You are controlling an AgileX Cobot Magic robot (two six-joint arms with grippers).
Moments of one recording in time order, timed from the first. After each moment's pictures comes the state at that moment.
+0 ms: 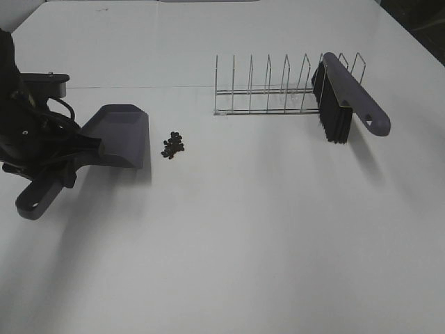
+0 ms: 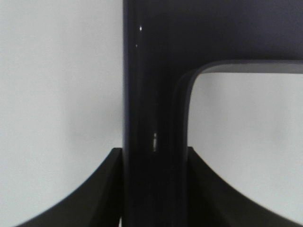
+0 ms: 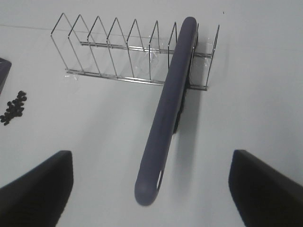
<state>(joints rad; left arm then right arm) -0.33 1.82 -1.08 0.04 0.72 -0.33 -0.05 1.35 -1.13 0.27 0.67 -0.34</state>
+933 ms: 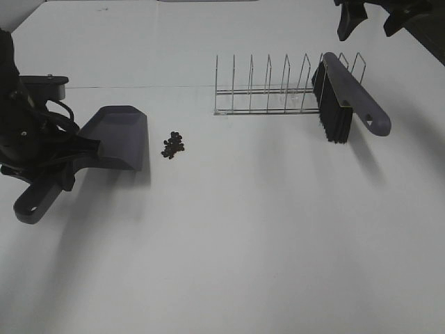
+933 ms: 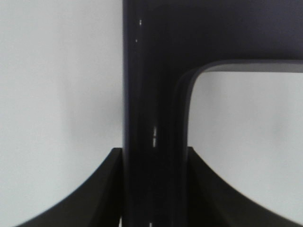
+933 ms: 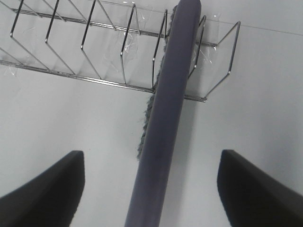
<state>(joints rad) -0.33 1.82 -1.08 0.03 0.75 -0.33 0.06 2.15 -2.04 -0.01 1.09 -0.09</state>
